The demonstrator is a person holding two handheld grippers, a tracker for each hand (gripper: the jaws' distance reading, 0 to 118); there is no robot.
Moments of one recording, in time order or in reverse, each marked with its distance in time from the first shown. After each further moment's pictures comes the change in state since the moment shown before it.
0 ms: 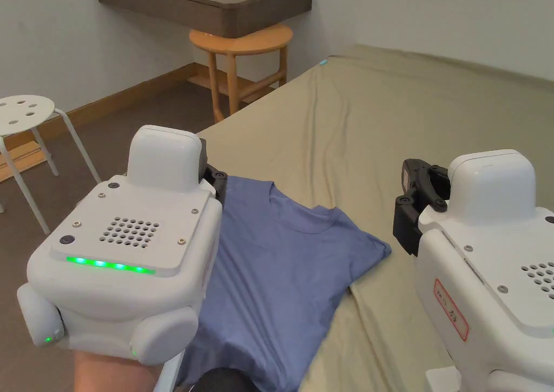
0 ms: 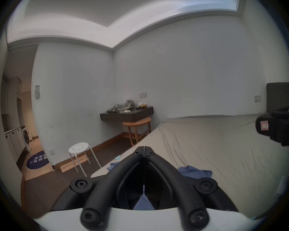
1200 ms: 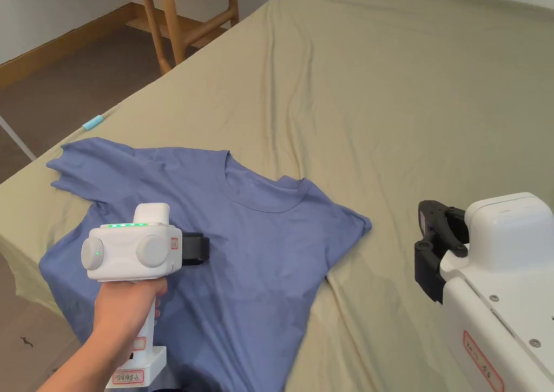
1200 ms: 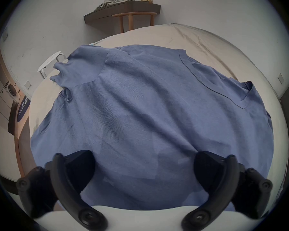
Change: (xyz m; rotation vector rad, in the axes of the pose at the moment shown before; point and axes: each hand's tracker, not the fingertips) left arm -0.011 -0.210 -0.270 -0.854 -0.048 0.150; right arm 0.045 -0.071 -0.069 -0.272 -0.081 0.021
